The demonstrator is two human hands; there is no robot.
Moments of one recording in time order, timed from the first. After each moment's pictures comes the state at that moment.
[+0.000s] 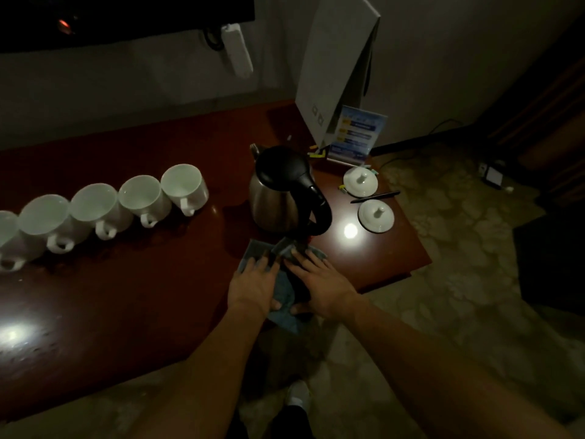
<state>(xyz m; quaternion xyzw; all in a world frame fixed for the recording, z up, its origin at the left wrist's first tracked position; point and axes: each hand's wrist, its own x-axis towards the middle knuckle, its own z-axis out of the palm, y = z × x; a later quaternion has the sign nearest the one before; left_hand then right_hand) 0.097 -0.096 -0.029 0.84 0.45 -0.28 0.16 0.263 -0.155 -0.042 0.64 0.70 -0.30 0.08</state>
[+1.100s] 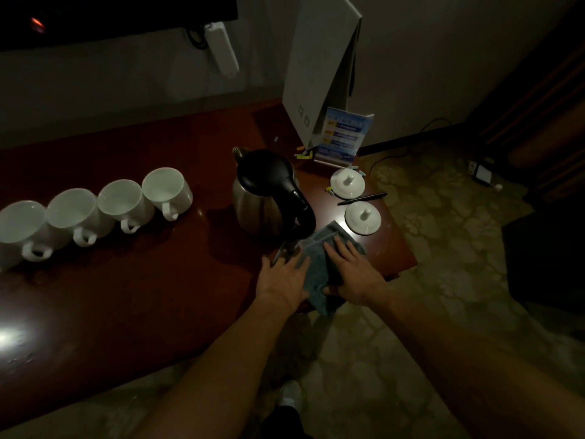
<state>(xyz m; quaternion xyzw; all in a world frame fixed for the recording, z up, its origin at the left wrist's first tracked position) 0.172 -0.106 -0.008 0.88 0.36 -0.28 0.15 0.349 -0.164 -0.040 0.72 0.61 -0.31 0.09</state>
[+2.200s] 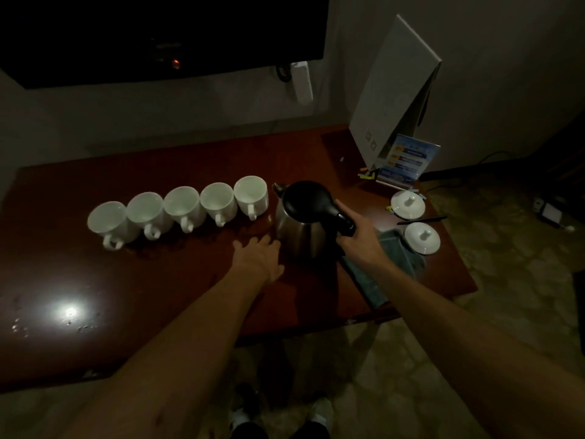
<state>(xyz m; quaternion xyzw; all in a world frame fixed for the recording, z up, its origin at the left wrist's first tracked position) 0.021 -0.042 0.059 0.80 0.51 -0.26 0.17 0.237 -0.085 0.049 0.67 0.51 -0.39 -0.37</state>
